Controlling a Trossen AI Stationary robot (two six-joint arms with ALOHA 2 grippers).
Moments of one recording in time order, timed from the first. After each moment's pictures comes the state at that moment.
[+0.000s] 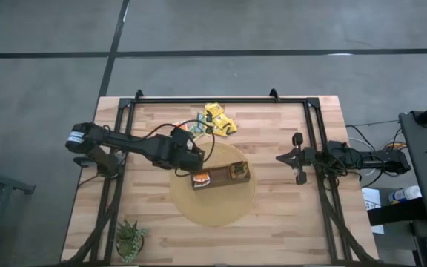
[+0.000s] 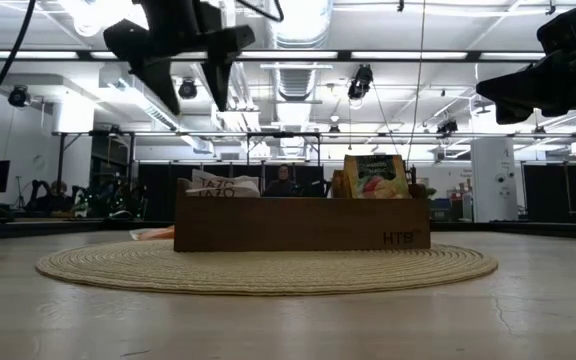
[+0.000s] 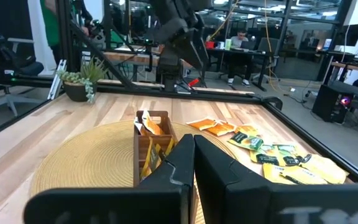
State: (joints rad) left arm -0.14 1.60 1.42 -1.22 -0.69 -1.33; right arm 0.02 0.02 0.02 0.00 0.03 -0.06
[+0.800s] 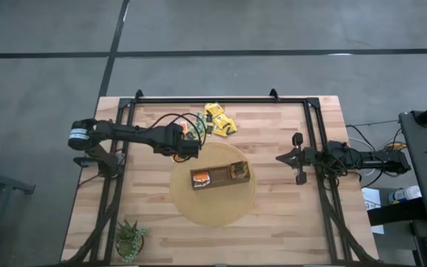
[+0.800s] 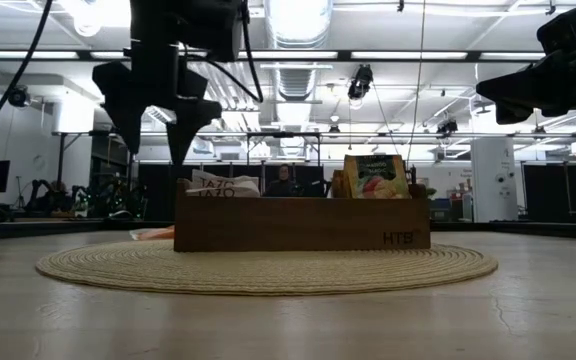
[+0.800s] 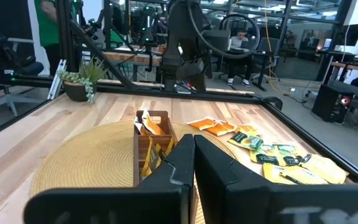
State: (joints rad) left arm 0.04 1.60 1.25 -1.27 -0.49 -1.18; right arm 0.02 0.02 0.02 0.00 0.03 -0.06
